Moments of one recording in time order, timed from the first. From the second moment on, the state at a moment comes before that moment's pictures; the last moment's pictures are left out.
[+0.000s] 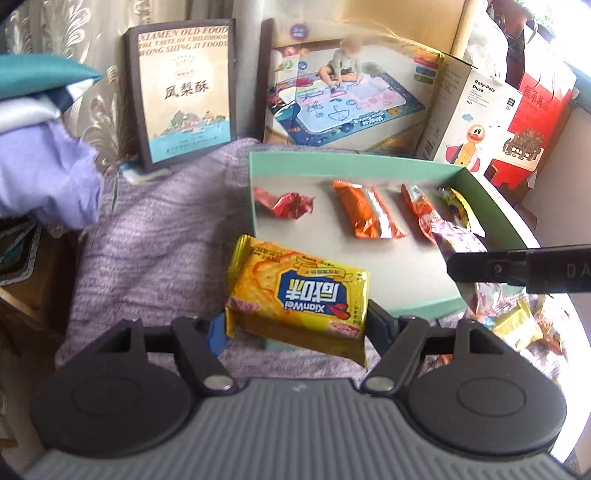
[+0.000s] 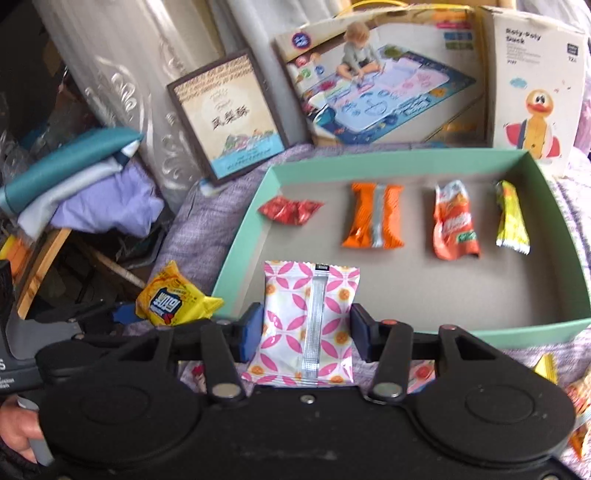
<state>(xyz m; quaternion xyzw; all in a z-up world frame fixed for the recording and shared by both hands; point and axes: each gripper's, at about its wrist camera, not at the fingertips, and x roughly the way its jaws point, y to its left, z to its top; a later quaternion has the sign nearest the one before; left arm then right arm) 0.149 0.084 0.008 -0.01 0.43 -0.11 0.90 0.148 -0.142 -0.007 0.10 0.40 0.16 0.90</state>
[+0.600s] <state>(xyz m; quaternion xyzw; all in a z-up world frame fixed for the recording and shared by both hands) 0.243 0.030 -0.033 0.04 0.46 -0.09 0.88 0.236 -0.181 -0.055 0.14 0.43 0.12 0.88</state>
